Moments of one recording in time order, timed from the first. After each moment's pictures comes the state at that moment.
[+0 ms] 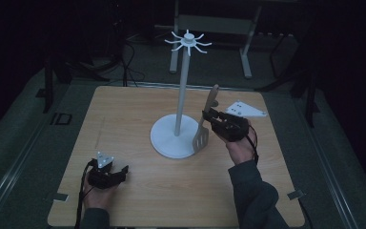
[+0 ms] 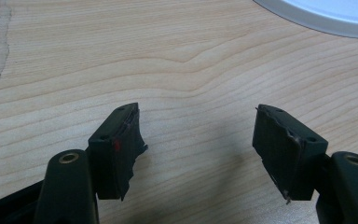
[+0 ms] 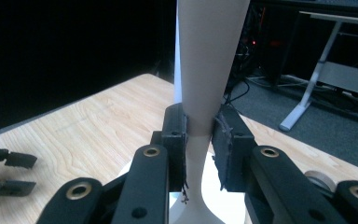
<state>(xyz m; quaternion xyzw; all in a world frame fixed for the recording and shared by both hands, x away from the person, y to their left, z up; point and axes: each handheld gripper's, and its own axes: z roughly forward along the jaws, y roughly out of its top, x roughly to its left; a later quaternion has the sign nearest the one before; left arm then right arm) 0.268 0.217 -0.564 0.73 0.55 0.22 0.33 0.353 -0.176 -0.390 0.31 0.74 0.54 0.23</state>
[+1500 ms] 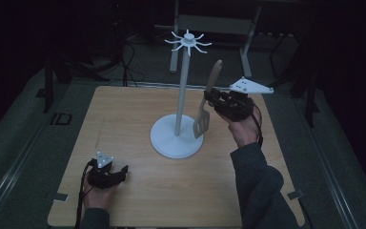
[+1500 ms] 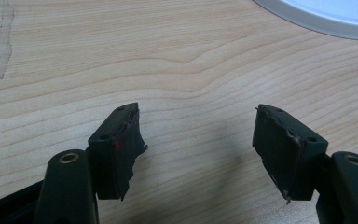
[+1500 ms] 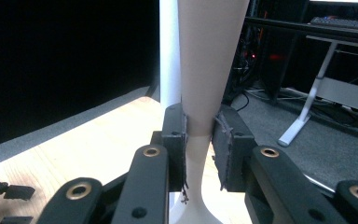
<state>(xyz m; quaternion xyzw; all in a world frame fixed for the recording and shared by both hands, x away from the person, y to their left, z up) 0.268 0.218 -0.564 0.73 0.56 0.23 0.33 0.377 -0.175 -0.339 0.31 0.74 0.55 0.24</state>
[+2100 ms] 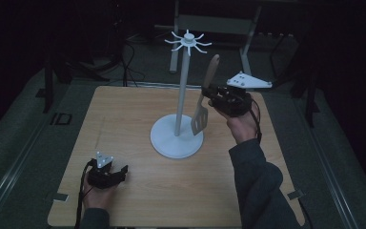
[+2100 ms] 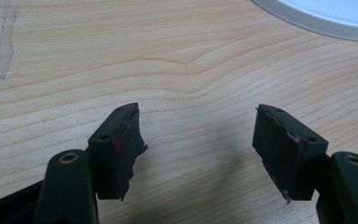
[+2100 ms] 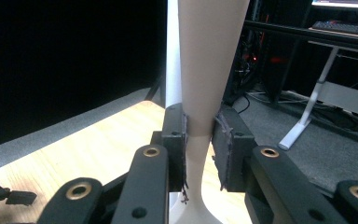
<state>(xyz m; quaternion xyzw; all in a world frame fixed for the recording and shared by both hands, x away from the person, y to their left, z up) 0.267 0.218 -0.563 0.73 0.56 0.23 0.34 0.380 -0.166 -0.326 0.30 0.74 0.55 0.24</state>
